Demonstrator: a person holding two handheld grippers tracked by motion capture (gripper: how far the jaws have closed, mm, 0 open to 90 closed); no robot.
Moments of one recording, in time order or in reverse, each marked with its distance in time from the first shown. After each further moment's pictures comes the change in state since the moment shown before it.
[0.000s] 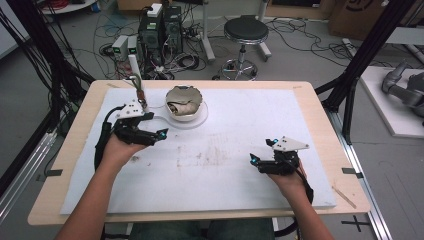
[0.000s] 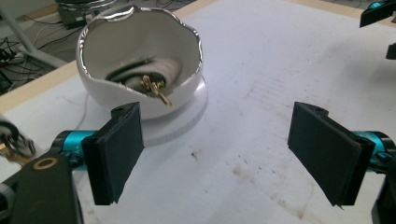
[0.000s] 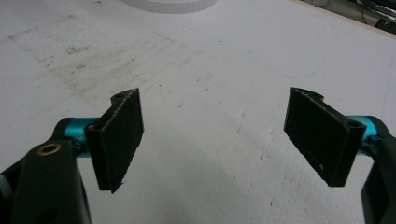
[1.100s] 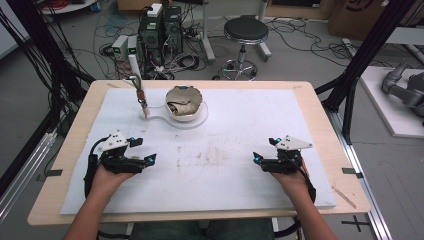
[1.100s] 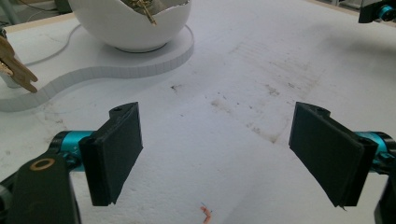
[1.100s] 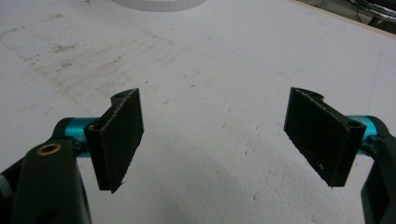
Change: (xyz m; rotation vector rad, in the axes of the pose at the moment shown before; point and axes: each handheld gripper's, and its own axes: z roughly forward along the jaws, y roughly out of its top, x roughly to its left) left arm -0.013 -0.075 -0.024 -0.048 -0.016 -0.089; right arm -0.010 -0.005 0.000 -0.003 -0.009 0.013
